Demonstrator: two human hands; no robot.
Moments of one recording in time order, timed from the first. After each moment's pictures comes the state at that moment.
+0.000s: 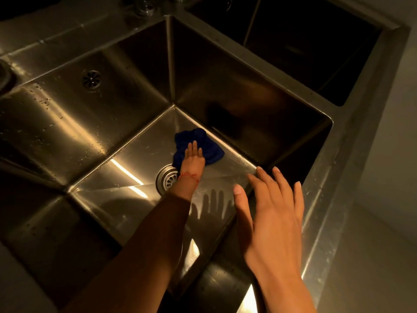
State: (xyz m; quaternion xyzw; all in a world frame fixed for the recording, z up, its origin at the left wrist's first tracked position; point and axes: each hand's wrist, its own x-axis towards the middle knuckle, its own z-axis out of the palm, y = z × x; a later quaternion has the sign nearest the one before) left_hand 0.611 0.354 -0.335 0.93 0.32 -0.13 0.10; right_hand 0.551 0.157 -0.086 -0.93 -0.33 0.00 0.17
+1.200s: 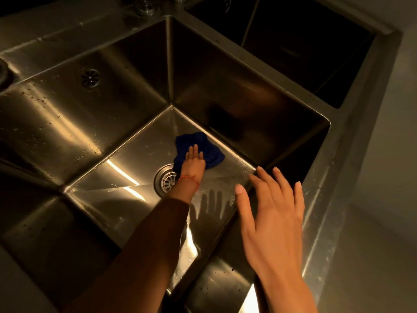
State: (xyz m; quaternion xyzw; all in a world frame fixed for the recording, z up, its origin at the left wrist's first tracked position) left_hand 0.609 0.345 -0.334 0.93 0.31 -0.12 0.13; right_hand 0.551 0.157 -0.089 -0.93 -0.32 -0.01 0.18
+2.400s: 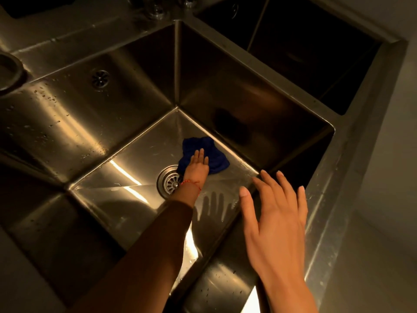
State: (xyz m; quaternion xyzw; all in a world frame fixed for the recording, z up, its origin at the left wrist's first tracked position) left_hand 0.604 0.341 -0.330 0.95 0.27 -0.15 0.09; right_hand 0.552 0.157 -0.089 -0.93 -0.33 -0.02 0.18
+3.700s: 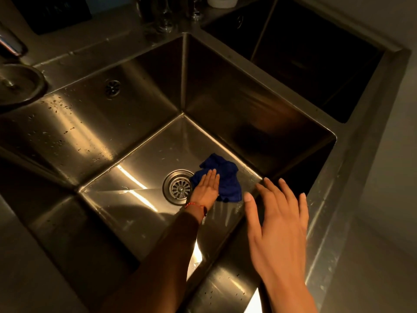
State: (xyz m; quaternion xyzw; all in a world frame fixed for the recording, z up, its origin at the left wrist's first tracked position) left_hand 0.574 0.300 -0.339 0.97 0.20 -0.13 0.07; right_hand 0.552 0.157 -0.089 -0.93 -0.32 -0.01 0.18
